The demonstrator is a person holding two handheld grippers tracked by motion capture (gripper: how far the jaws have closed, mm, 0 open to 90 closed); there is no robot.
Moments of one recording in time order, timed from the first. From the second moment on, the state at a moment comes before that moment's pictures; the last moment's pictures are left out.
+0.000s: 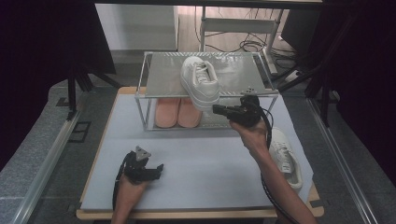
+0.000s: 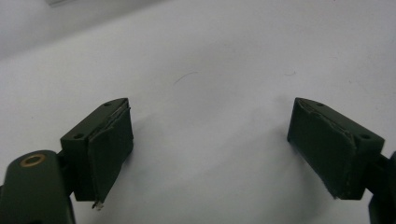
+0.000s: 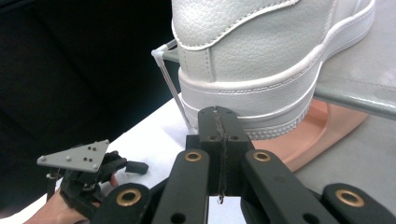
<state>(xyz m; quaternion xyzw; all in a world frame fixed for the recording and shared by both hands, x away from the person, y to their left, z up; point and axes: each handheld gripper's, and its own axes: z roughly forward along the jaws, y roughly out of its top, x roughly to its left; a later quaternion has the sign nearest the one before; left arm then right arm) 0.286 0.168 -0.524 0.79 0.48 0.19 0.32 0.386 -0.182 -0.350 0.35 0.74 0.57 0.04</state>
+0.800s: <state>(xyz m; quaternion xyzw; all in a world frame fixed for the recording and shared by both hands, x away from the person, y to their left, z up) 0.286 0.168 -0.524 0.79 0.48 0.19 0.32 0.432 -0.133 -0.355 0.35 0.75 0.56 0.04</state>
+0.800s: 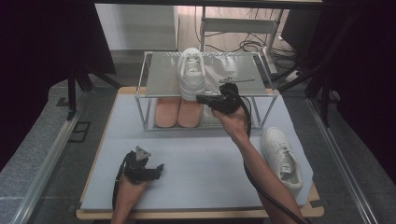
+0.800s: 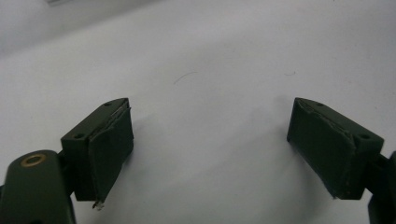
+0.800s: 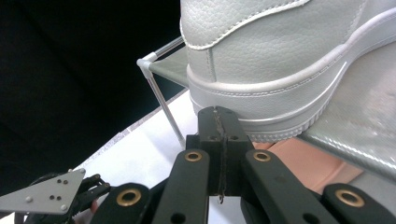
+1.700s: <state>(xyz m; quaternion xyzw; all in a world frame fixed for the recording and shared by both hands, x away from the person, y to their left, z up) 0.286 0.169 -0.524 0.79 0.48 0.19 0.32 0.426 -0.110 -0.361 0.33 0.78 0.52 0.08</state>
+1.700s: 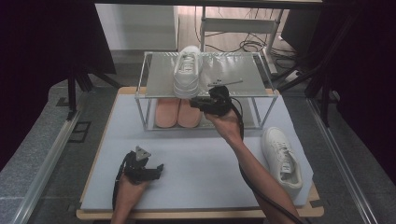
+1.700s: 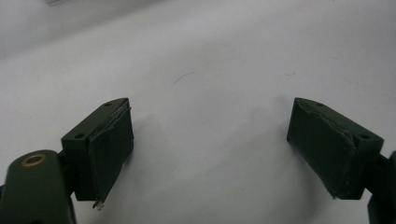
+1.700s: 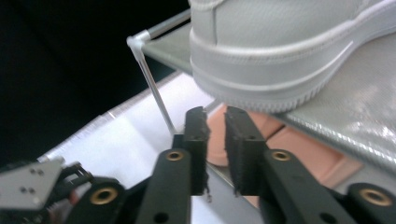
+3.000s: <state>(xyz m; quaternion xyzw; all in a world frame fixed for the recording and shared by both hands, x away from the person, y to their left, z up) 0.285 0.167 -0.525 0.79 0.48 0.19 0.33 0.365 -0.177 -0.404 0.27 0.84 0.45 0.11</state>
